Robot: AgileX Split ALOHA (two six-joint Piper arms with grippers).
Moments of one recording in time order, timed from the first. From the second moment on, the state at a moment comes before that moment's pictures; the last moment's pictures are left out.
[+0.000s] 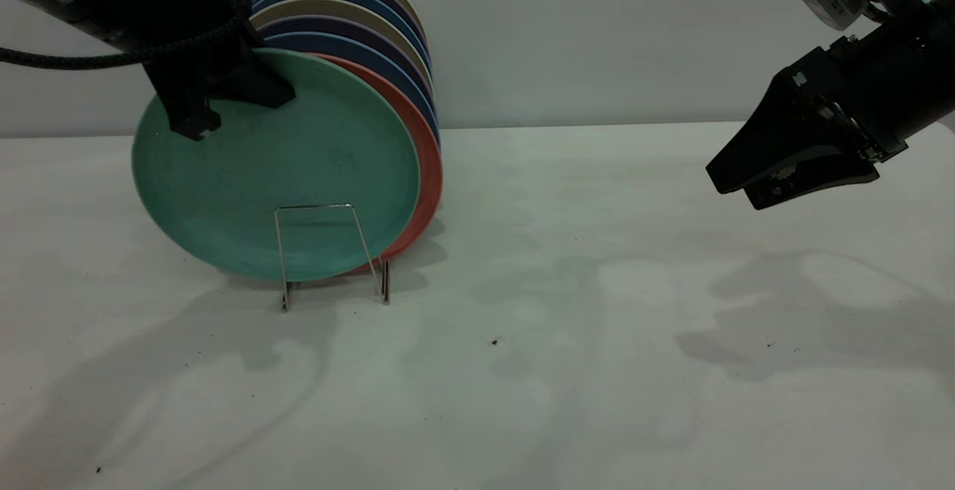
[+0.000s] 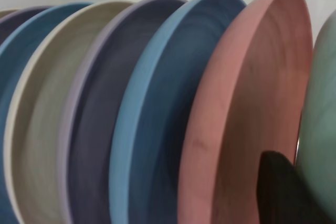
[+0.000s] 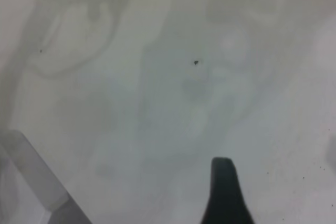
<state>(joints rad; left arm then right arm) -0.14 1.87 -1.11 -1.03 0.27 2.10 -0.03 2.03 -1.17 1.06 0.91 -1.18</state>
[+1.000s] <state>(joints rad) -0.12 1.69 -1.08 -1.04 0.35 1.83 -0.03 2.02 -1.17 1.05 0.90 -1.17</state>
